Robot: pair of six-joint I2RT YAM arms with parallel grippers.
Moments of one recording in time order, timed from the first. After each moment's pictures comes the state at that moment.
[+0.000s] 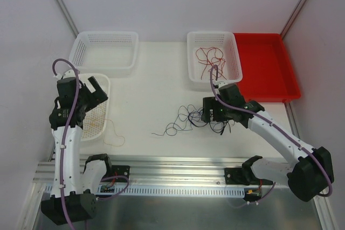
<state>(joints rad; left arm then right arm) 0.20 0.85 0.99 -0.79 0.02 -0.37 0.56 1.14 0.84 -0.62 -0.06 0.36</state>
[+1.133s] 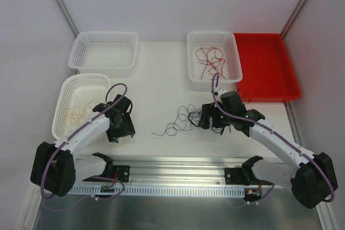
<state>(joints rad) -0.38 1.14 0.67 -0.94 -0.11 -0.75 0.57 1.06 0.68 -0.48 -0.18 0.38</state>
